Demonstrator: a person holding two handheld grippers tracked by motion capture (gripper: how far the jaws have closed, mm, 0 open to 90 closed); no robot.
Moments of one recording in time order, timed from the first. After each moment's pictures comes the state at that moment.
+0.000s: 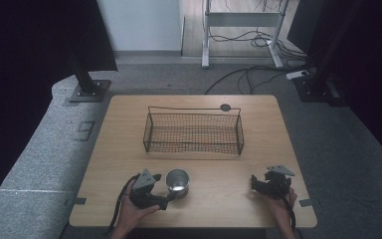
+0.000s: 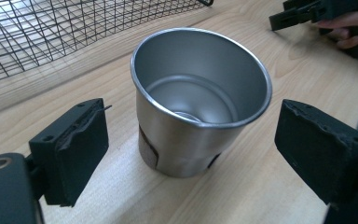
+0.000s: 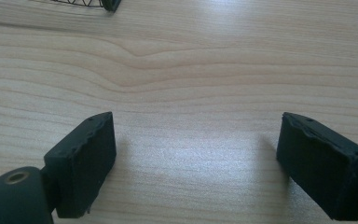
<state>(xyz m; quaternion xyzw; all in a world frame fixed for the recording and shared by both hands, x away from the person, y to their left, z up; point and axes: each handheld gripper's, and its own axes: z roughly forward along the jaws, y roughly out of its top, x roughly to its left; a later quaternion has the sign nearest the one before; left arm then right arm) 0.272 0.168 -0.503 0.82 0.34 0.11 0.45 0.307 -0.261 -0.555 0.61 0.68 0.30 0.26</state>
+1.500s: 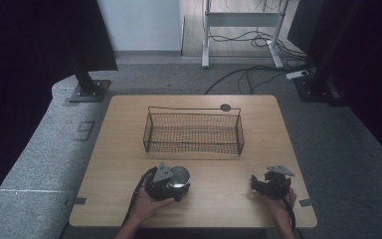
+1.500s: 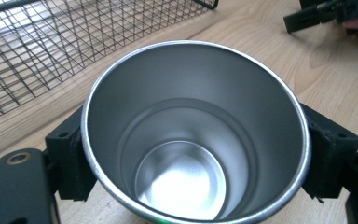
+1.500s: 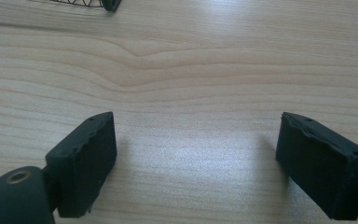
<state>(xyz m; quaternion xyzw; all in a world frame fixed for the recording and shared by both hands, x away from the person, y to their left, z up) 0.294 0.131 -0.501 0.83 0.33 0.14 0.44 0.305 -0.260 -0.555 0.61 0.68 0.30 0.27</state>
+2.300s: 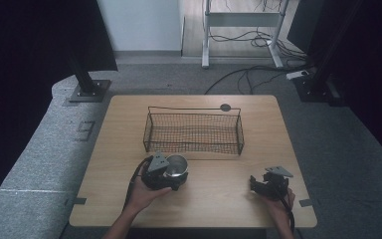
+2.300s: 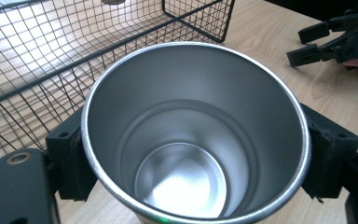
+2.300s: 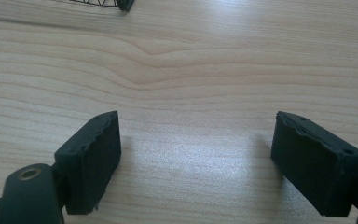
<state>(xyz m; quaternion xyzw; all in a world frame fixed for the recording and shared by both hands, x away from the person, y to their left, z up) 0.312 0.134 -0.470 0.82 0.31 0.16 0.45 0.303 -0.256 -0.555 0.61 0.68 0.31 0.26</state>
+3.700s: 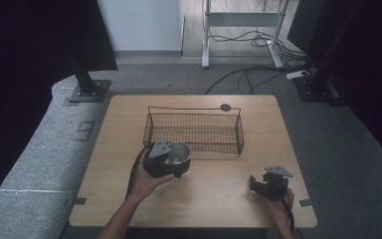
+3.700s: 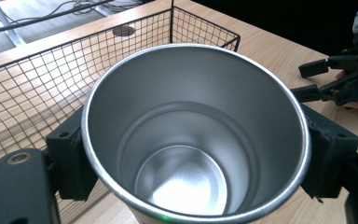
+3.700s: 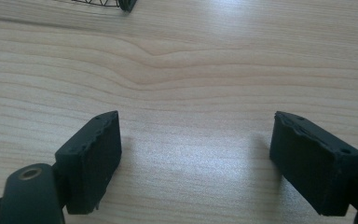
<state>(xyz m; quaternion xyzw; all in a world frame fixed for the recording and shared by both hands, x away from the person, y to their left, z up) 0.332 0.126 -0.437 0.81 0.32 0.16 0.47 0.303 -0.255 -0.555 0.60 0.69 0.31 0.26</state>
